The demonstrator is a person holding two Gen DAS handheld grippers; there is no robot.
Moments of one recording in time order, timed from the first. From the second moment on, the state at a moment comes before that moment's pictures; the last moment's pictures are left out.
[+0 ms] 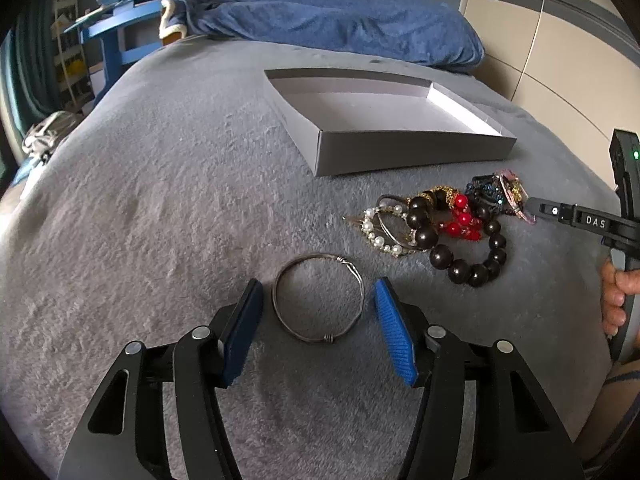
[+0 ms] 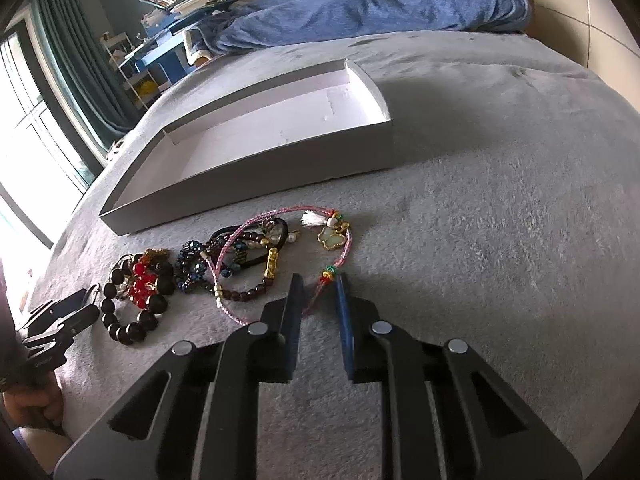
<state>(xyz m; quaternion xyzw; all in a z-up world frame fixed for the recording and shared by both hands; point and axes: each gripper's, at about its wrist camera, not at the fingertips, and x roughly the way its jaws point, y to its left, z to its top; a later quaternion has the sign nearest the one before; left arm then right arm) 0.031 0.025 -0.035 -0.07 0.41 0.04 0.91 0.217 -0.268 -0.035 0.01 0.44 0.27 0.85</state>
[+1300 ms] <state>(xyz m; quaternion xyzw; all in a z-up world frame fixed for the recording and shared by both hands) 0.096 0.019 0.065 -0.07 0.30 -0.01 0.95 0.252 -0.259 0.085 0.01 0.29 0.35 0.89</state>
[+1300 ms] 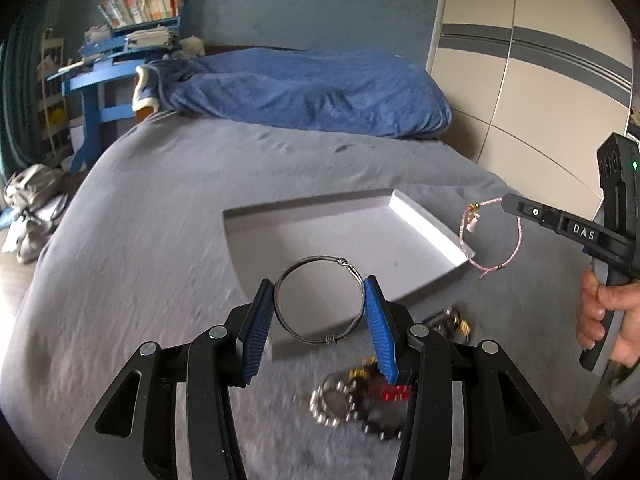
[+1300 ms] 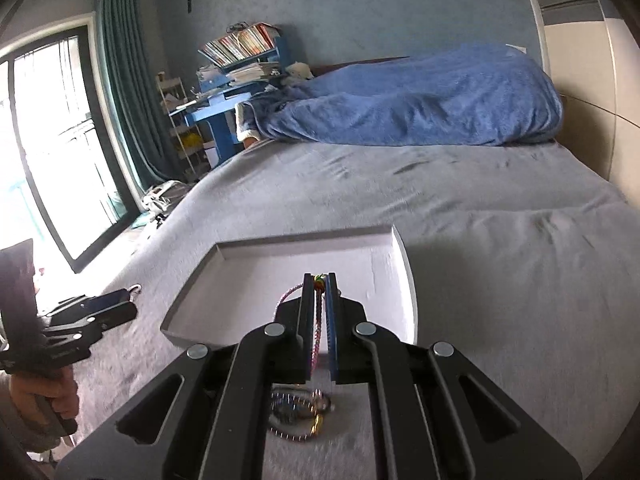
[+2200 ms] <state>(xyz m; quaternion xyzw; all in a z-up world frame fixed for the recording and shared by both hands) 0.184 0.021 -0.001 -0.06 0.37 0.01 0.93 0.307 -0.196 0.010 -0.09 0.35 0.31 0.88</state>
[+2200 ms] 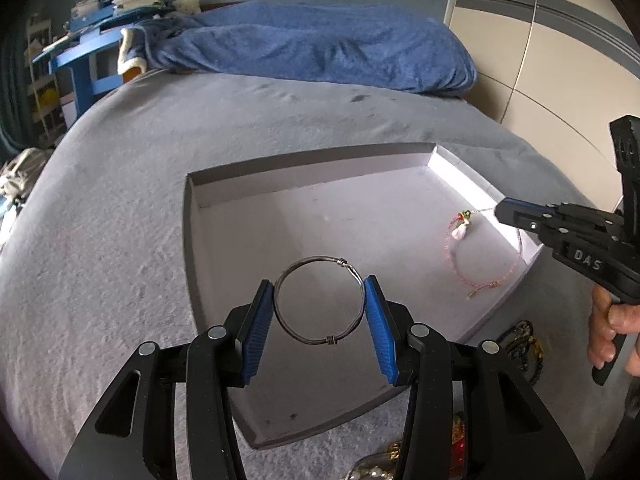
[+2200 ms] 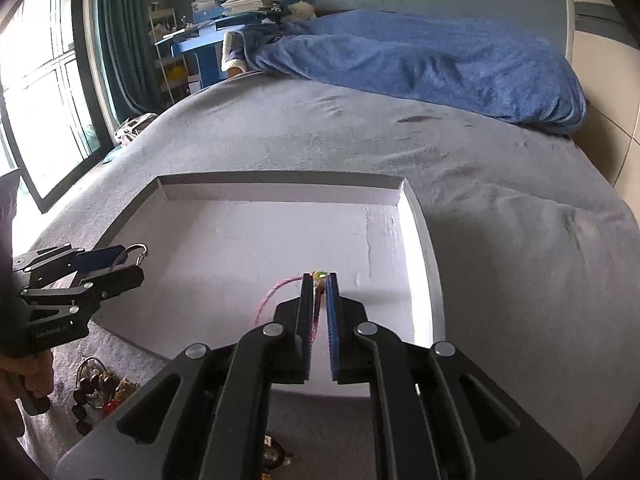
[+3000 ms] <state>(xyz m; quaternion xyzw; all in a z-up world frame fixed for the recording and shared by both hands) 0.083 0.001 0.020 -0.06 0.31 0.00 0.95 0.199 -0.272 0.005 -0.04 0.33 0.31 0.89</state>
